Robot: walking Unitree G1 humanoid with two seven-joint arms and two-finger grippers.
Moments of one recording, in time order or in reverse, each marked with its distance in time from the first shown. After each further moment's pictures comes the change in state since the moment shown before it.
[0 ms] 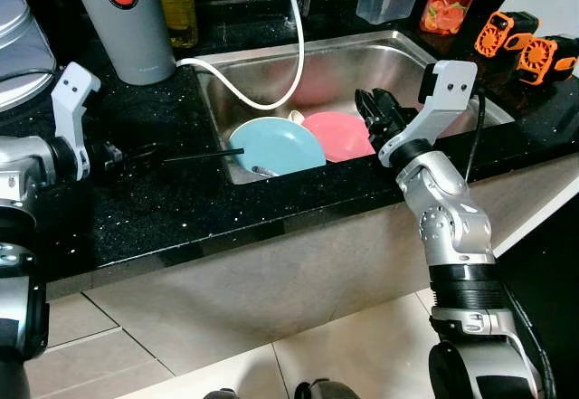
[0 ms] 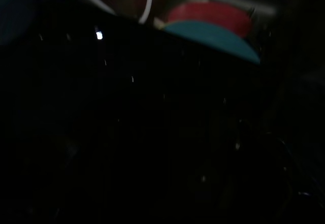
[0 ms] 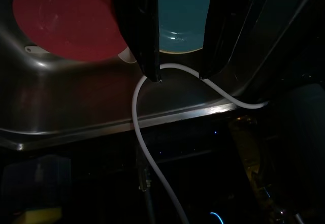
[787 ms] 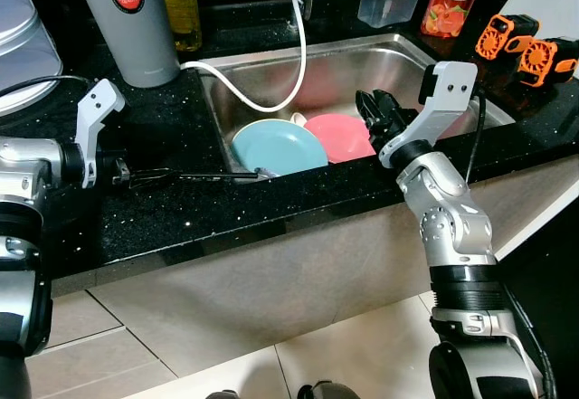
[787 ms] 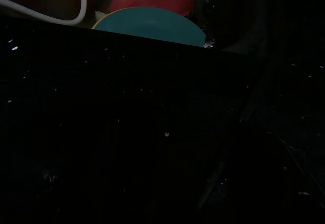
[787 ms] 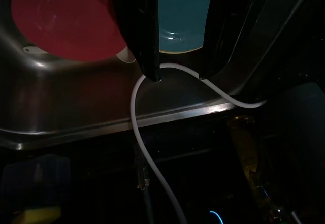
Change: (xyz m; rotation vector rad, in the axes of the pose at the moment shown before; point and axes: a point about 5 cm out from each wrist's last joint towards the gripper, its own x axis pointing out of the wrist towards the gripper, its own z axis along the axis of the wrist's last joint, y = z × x) left arm 0.007 -0.015 0.011 0.158 0.035 -0.245; right arm 0.000 0.000 0.000 0.001 0.004 -0.007
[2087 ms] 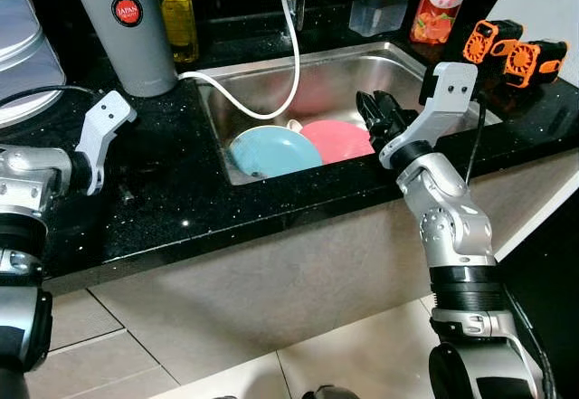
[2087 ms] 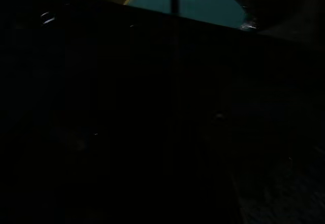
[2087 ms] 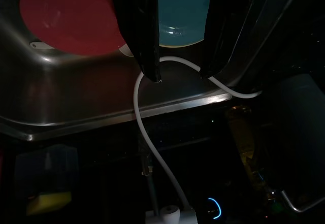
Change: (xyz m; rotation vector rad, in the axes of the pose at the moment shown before) left arm 0.011 0.000 -0.022 -0.123 0.147 0.250; right arm -0.001 0.000 -0.001 0.005 0.001 -0.005
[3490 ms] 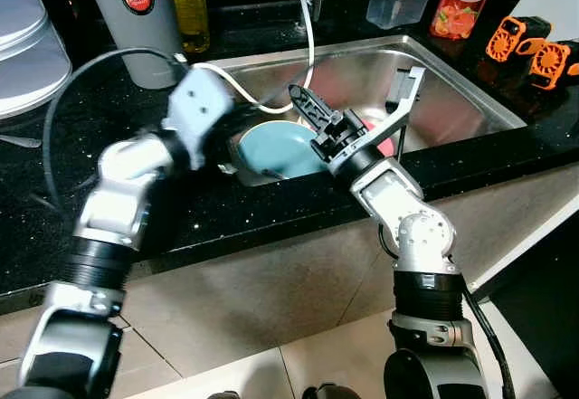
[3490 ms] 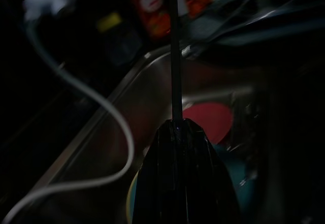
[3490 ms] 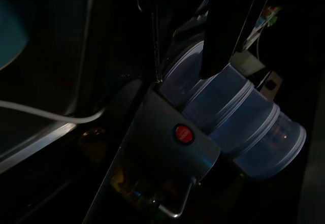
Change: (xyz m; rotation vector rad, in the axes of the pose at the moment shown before) left arm 0.044 -0.110 0.097 0.428 -0.616 -0.013; right arm -0.001 0.073 -0.002 0.679 0.045 0.370
